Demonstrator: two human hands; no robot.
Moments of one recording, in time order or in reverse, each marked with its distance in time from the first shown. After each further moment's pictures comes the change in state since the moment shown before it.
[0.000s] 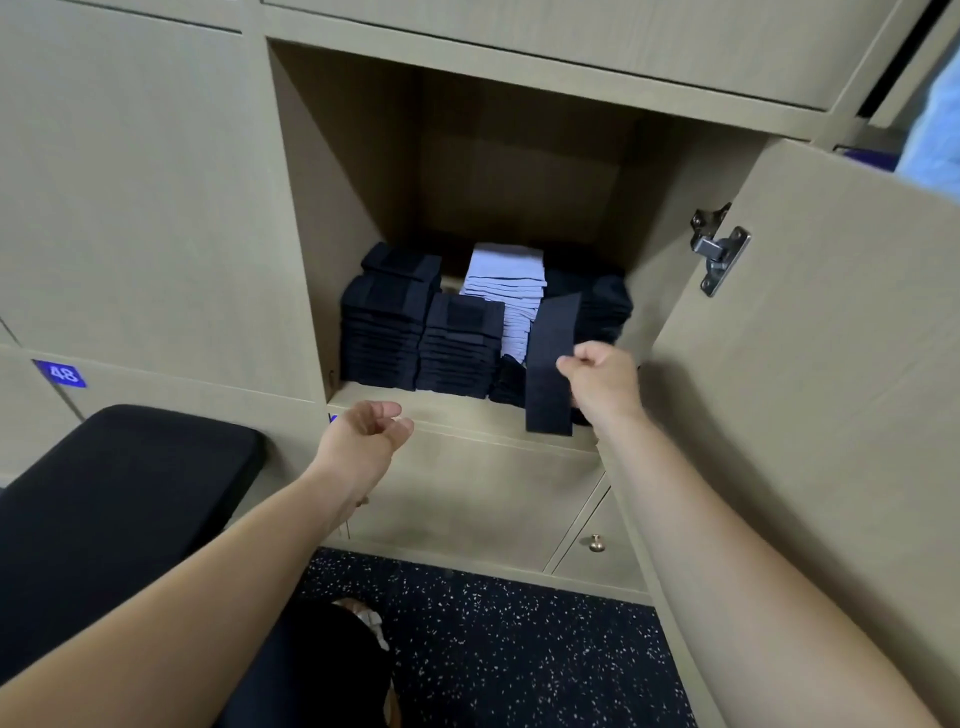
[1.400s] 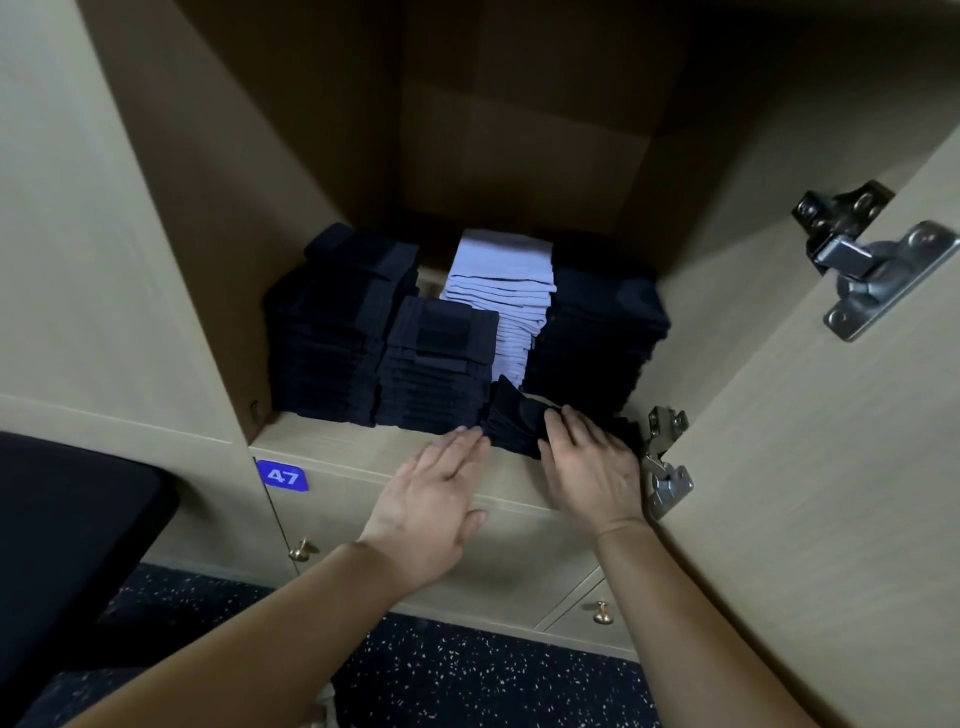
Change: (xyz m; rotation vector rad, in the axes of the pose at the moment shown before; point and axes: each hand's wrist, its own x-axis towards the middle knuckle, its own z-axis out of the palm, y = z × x) left_hand 0.100 -0.032 0.105 1.062 -0.205 0.694; right_hand 0.075 0.119 0.049 -1.107 0.062 -0.720
